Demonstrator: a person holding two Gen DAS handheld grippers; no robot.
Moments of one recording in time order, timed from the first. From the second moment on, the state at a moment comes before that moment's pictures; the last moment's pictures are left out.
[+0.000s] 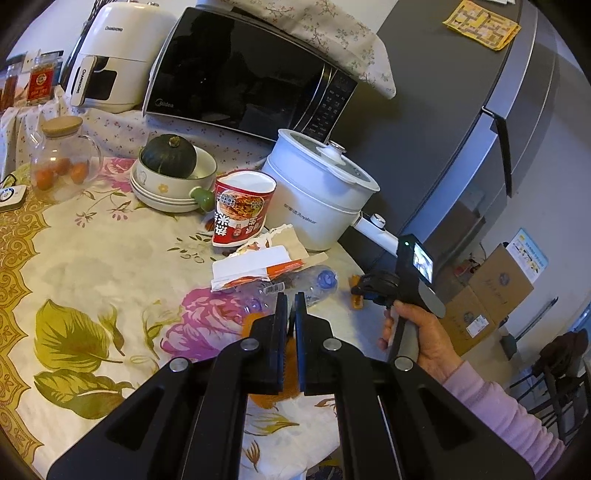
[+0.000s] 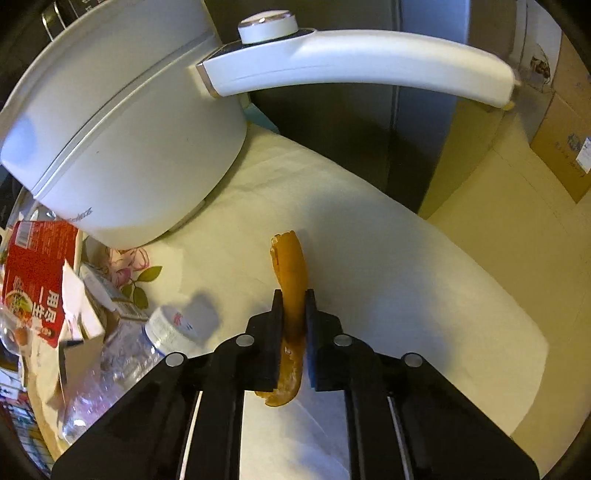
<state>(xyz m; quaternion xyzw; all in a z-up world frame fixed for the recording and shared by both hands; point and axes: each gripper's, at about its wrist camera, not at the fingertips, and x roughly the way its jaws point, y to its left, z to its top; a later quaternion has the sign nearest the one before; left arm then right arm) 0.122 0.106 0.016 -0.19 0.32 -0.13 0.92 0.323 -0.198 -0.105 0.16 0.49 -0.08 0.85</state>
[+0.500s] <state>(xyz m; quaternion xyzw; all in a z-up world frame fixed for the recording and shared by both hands) 0.130 0.121 0.027 -0.18 0.35 -0.14 0.91 0.236 -0.200 -0.040 0.13 0.43 -0.03 0.89</state>
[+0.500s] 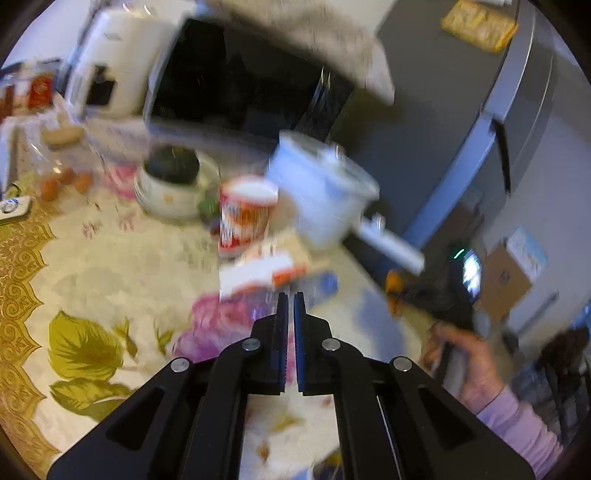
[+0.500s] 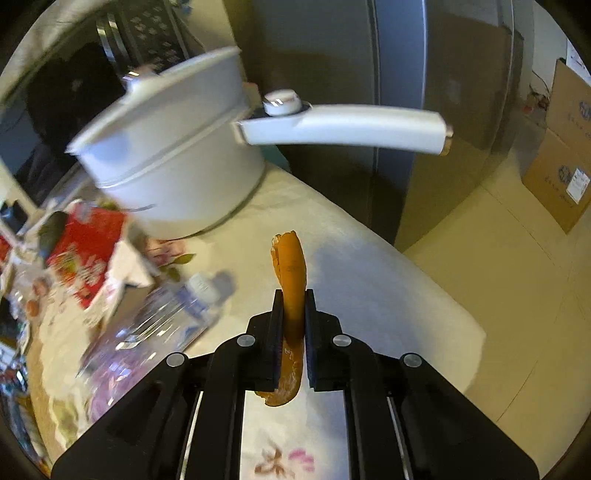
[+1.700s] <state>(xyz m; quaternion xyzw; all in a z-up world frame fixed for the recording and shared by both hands) 0.133 0.091 -0.050 -0.15 0.46 -0.12 0.87 0.087 -0.200 -0.032 0.10 0.40 0.09 0.91</state>
